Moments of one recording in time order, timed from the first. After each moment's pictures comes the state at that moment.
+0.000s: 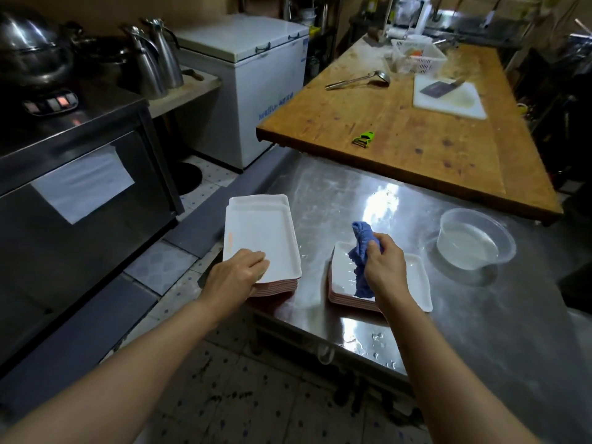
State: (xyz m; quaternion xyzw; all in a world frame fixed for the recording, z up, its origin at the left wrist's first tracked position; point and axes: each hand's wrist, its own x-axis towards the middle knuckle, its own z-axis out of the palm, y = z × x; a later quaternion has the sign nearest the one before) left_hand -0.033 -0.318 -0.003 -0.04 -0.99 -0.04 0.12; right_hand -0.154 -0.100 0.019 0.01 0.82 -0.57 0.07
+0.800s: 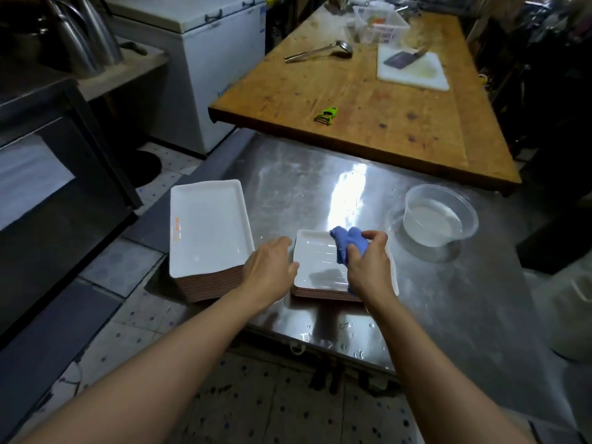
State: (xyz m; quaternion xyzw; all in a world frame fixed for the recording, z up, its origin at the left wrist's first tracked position) left_hand -0.125 -0.215 -0.023 0.12 -0.96 -0.24 0.02; right_hand -0.174 -0.055 -0.011 0.01 0.88 -0.48 0.05
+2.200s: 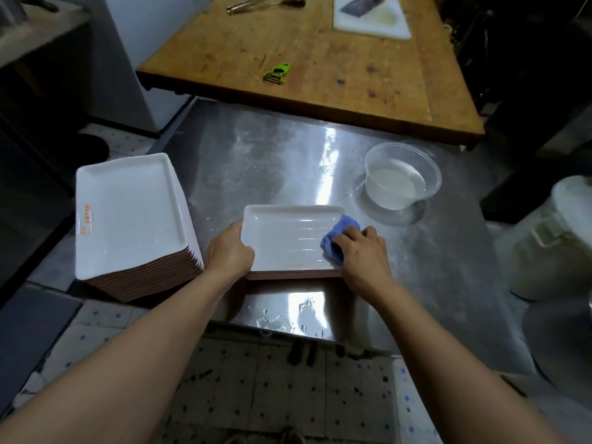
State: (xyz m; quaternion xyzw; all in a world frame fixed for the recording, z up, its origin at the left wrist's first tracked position) left_hand -0.173 -0.197 -0.090 0.25 -0.91 -0.32 -0.05; right_hand -0.204 0.031 -0.068 -0.19 0.98 -0.01 0.03
